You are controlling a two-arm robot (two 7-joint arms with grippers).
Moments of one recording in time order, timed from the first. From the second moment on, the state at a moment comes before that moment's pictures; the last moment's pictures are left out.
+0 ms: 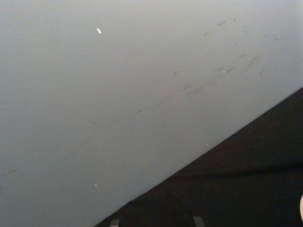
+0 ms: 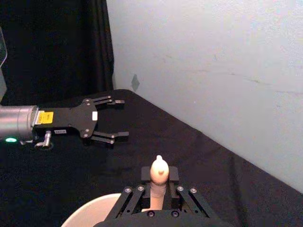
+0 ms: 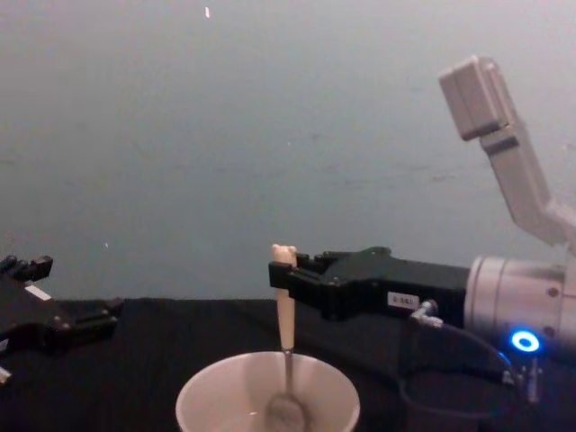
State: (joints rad) left arm -0.20 0.60 0.45 -1.41 -0.25 -0.12 0.03; right arm 0.48 0.31 -0.58 -1.25 0.42 0.01 0.58
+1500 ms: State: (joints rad) left arm -0.20 0.60 0.45 -1.41 -0.25 -0.12 0.03; right arm 0.40 0.31 -0.48 -1.37 0.62 0.13 0.46
